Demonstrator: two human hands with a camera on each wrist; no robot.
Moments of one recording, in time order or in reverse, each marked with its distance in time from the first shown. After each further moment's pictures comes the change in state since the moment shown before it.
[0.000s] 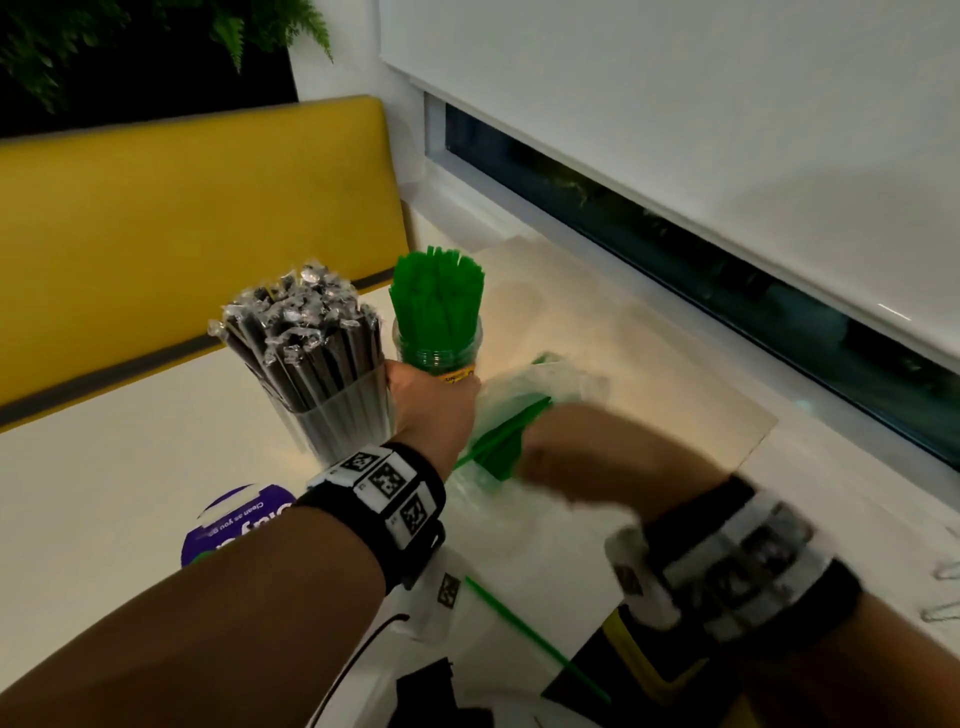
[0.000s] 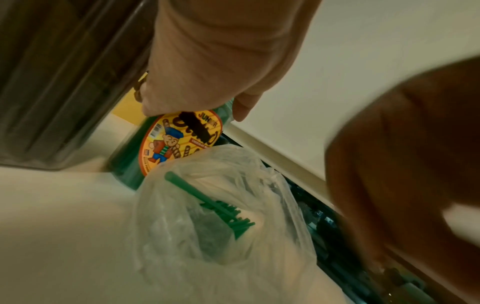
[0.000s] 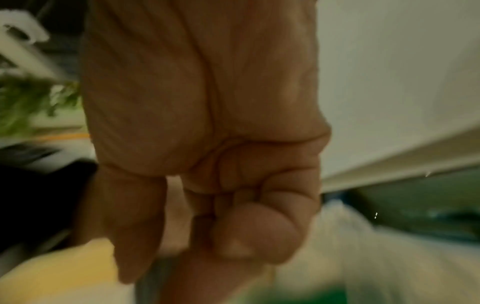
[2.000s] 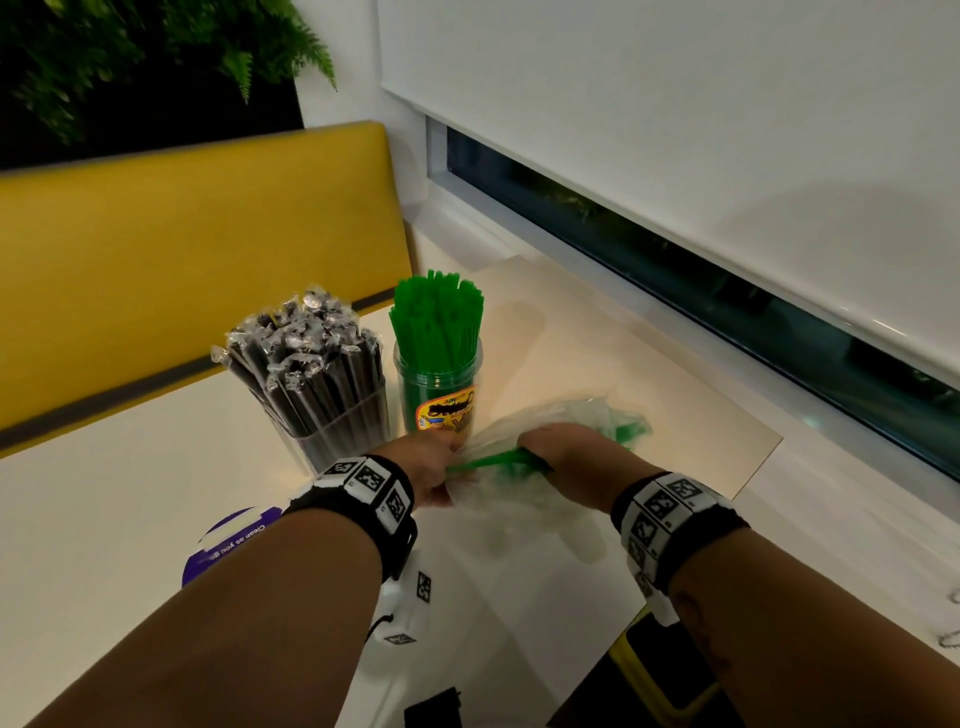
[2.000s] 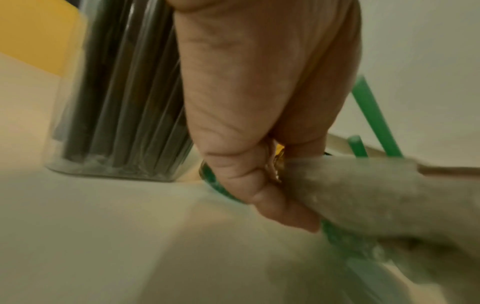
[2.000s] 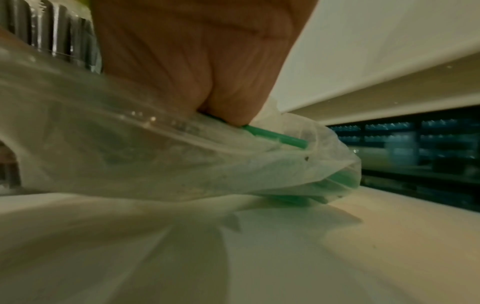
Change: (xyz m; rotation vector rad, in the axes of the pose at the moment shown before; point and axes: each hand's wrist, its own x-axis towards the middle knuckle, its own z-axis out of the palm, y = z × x) left_hand 0.024 -0.034 -0.022 0.198 -0.854 -0.443; right_hand 0.061 0.067 0.067 0.095 0.216 -0.109
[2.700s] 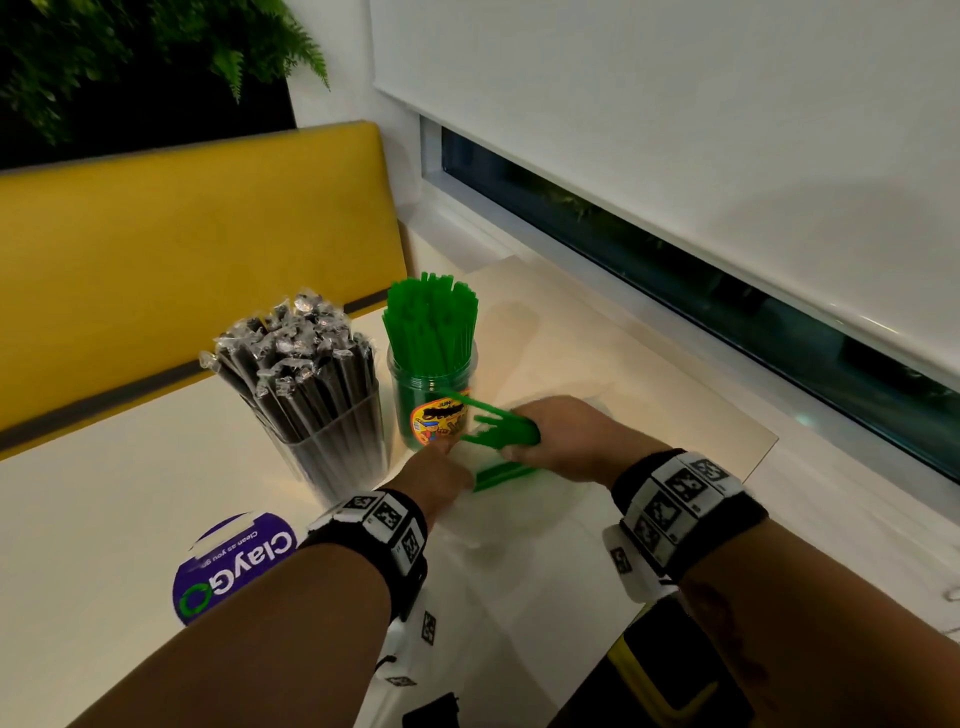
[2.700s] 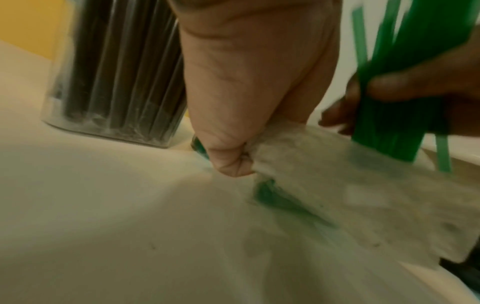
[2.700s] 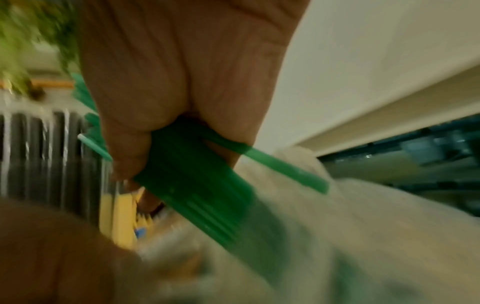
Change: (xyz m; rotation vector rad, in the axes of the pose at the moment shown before) left_hand 0.015 -0.017 0.016 0.021 0.210 0.085; right_hand 0.005 -0.031 -0.051 0.239 -0.039 0.148
